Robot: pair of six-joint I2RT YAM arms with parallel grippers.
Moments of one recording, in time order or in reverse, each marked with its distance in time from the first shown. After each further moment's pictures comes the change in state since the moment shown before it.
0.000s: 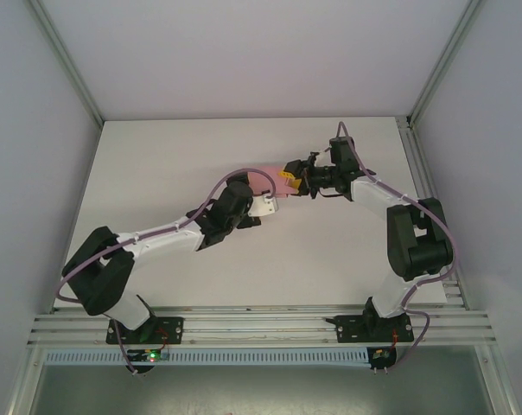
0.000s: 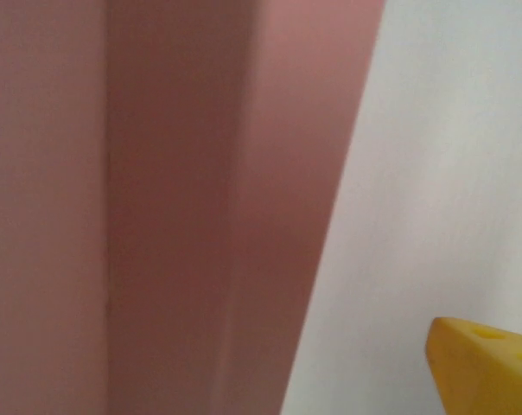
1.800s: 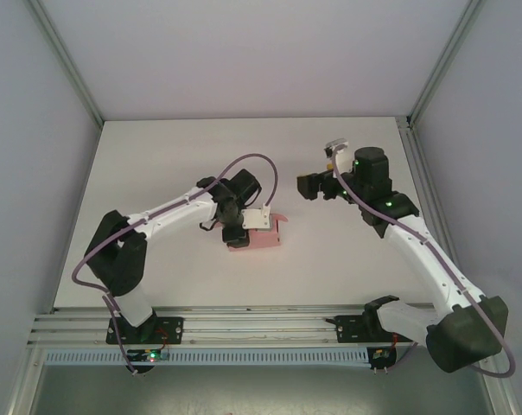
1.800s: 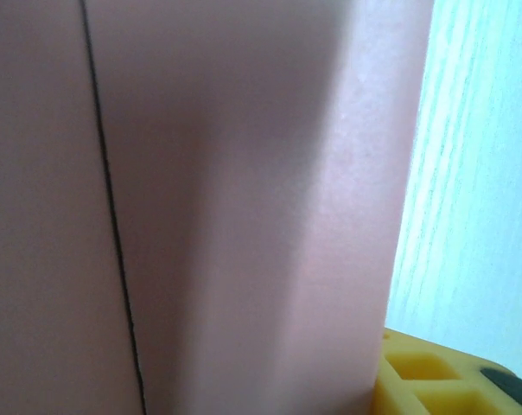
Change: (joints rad) left arm 0.067 0.171 0.387 -0.998 0.459 -0.126; right arm 0.092 -0.595 -0.110 -0.312 0.636 -1.179
